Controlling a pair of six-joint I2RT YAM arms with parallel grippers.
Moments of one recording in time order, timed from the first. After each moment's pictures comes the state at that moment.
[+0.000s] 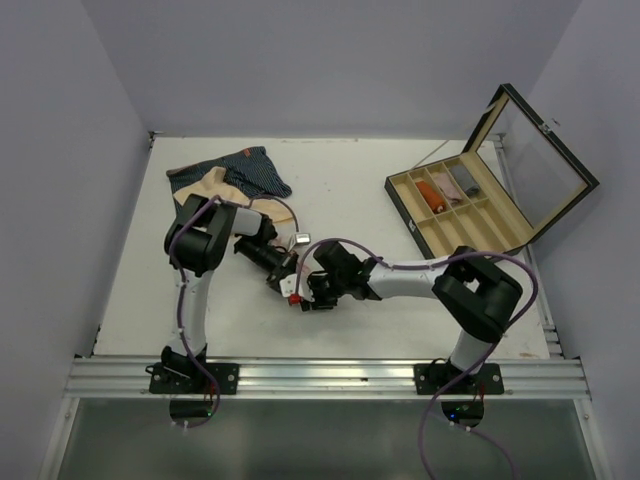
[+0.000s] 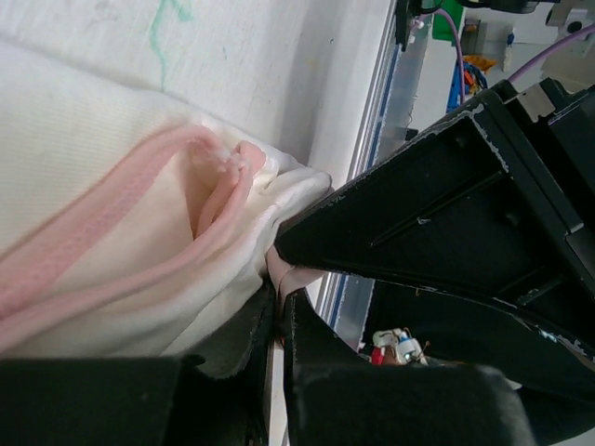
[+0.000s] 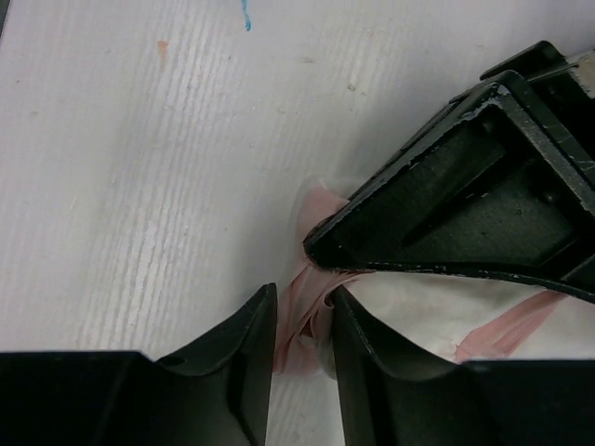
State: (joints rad) left arm -0.34 2.25 1.24 -1.01 1.16 0.56; right arm 0.94 1.74 0.87 -0.03 -0.47 -0.77
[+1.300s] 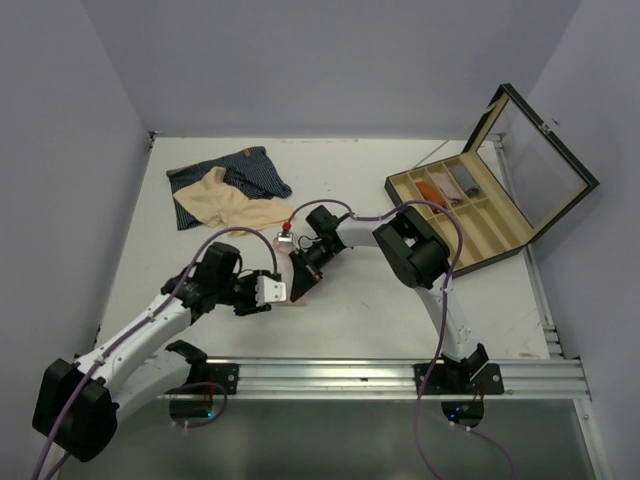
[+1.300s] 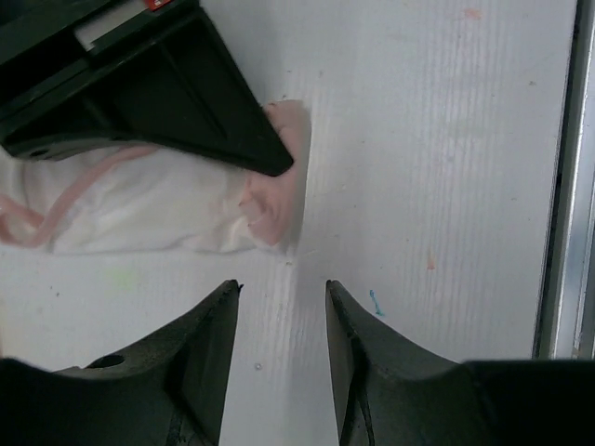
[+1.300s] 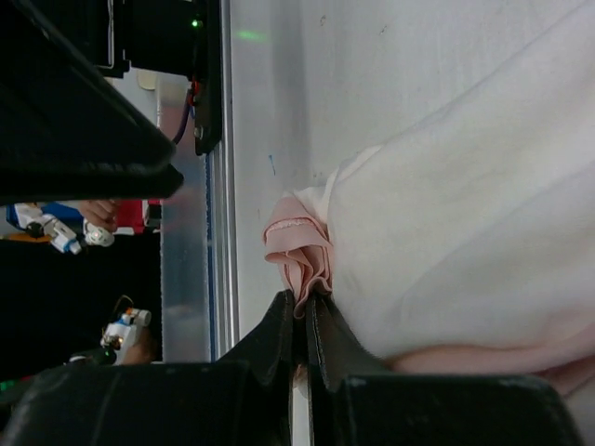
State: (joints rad) left arm -0.43 0.92 0.52 -0.54 0.56 0.90; right arm 0.71 2.34 1.50 -0.47 -1.22 -0.09
